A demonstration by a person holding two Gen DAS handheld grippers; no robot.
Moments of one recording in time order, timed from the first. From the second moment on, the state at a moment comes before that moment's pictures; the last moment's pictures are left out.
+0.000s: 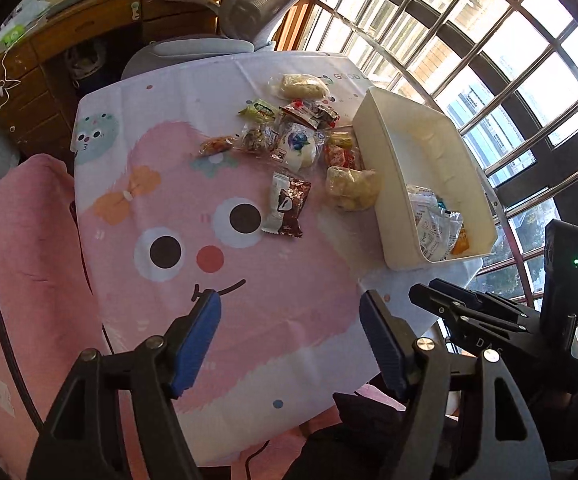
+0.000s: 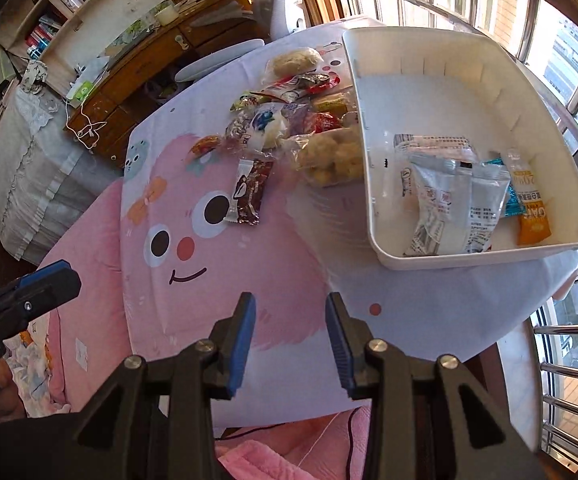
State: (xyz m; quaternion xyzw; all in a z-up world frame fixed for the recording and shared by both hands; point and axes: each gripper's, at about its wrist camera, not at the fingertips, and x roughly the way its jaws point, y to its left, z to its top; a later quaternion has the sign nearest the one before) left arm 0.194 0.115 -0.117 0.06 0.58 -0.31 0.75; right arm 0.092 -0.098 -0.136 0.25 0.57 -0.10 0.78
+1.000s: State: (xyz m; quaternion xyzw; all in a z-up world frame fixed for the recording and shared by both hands) left arm 0.384 0.077 -0.199 0.00 0.66 -0.19 0.73; right arm 0.239 -0.097 -0.221 0.25 0.61 -0.06 0.75
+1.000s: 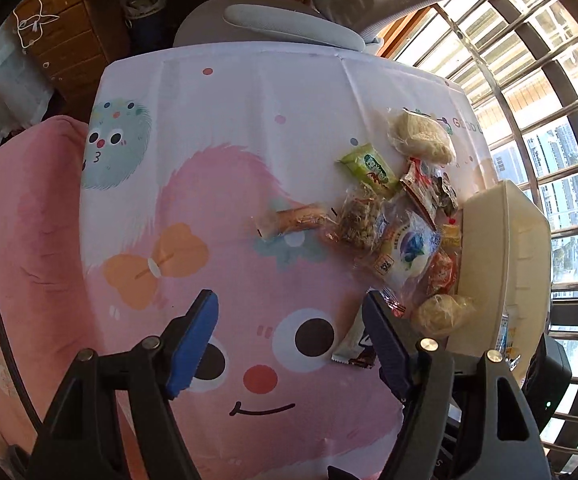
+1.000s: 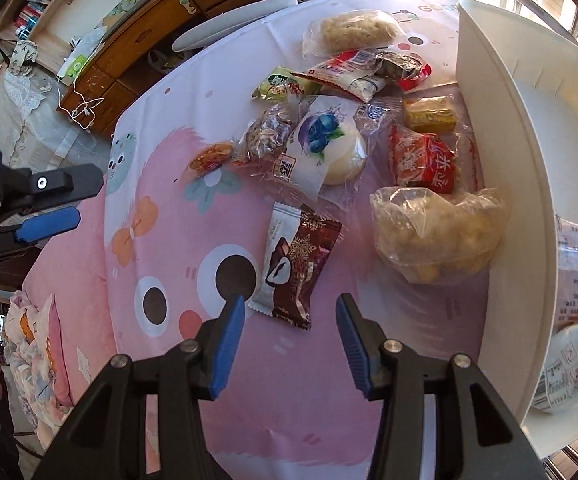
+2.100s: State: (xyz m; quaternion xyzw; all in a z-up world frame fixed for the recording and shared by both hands) left arm 0.451 0.022 -0.310 -0.03 0.70 -0.12 0.70; right arm 0.295 -0.060 -0.267 0.15 0.65 0.02 0.75
